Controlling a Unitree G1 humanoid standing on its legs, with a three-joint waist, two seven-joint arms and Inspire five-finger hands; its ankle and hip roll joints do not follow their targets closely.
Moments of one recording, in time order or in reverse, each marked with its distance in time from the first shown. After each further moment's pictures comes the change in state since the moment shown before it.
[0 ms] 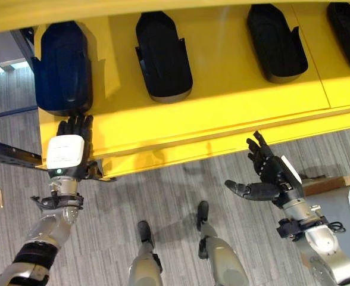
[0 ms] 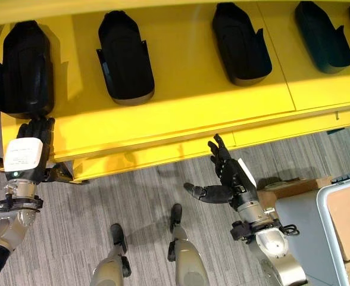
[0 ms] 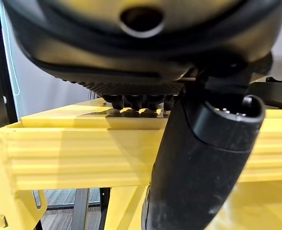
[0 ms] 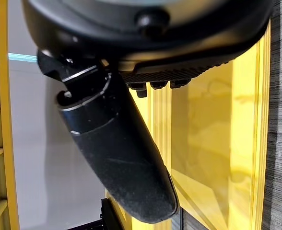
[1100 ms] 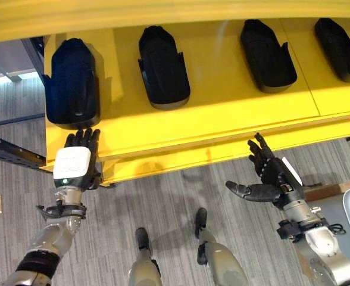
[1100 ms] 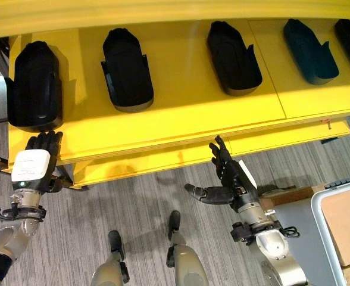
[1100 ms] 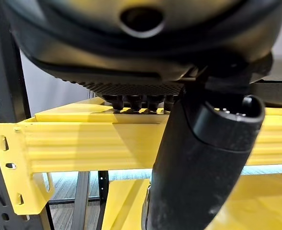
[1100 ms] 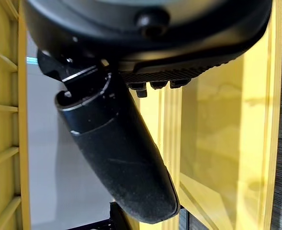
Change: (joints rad) left arm 0.053 -0.023 -0.007 0.007 0.040 -0.004 -0.007; right arm 0.009 0.000 0.001 0.000 0.000 0.000 -0.010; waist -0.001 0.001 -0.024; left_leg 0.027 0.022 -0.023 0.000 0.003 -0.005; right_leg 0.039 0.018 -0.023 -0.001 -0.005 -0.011
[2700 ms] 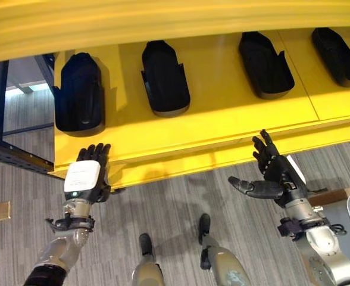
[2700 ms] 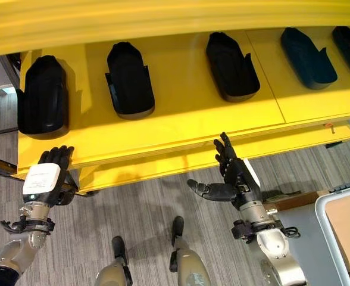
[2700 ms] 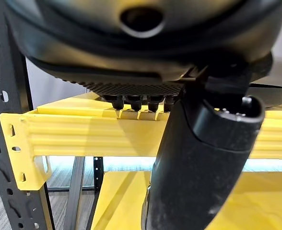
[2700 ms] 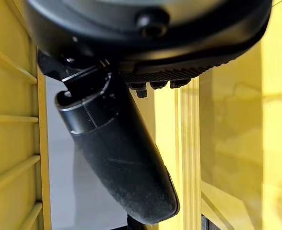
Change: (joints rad) left arm 0.103 -0.096 0.033 -0.027 0.038 -0.041 -0.024; right arm -0.010 0.016 -0.023 0.001 -0.001 0.004 -0.005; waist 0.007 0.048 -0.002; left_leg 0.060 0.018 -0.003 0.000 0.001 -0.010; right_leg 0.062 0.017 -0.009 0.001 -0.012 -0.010
